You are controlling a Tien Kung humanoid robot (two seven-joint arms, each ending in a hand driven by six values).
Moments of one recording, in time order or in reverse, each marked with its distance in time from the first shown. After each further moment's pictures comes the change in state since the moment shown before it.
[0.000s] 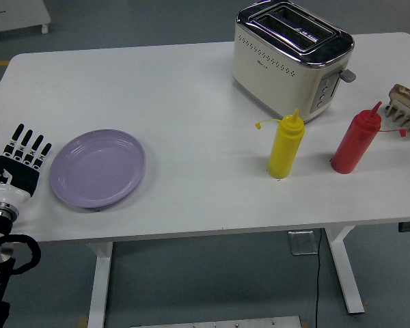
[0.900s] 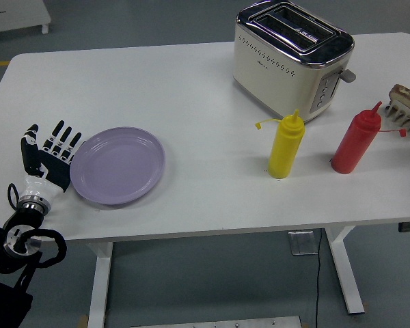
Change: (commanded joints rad) left arm -0.066 -0.036 0.135 0.049 -0.029 -0.016 0.006; right arm 0.048 -0.089 -0.170 0.030 -0.886 0.163 -0.251
